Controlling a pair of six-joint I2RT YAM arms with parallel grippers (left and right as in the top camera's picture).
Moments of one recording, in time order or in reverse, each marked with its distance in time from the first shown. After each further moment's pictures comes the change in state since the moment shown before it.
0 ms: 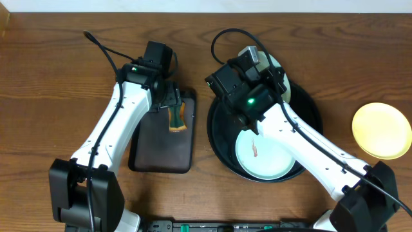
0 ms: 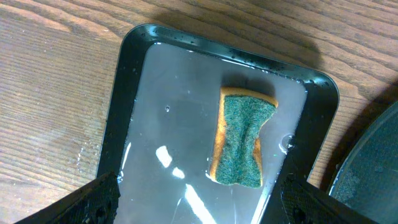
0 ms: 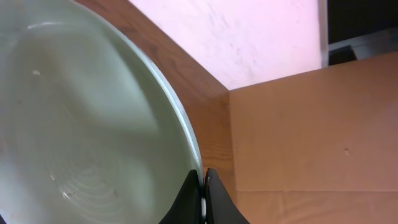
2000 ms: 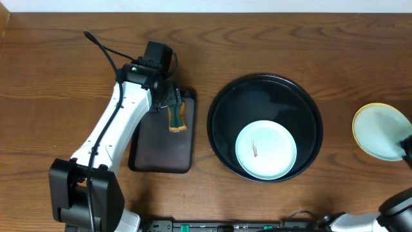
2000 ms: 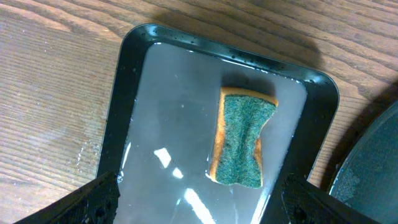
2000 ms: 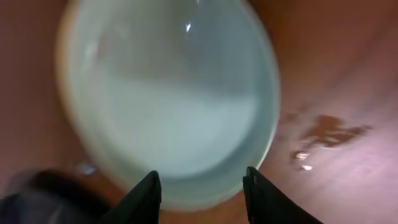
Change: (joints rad) left arm 0.000 0.000 0.001 0.000 0.000 0.000; right arm -1.675 -0.050 -0.292 0.026 -1.498 0.256
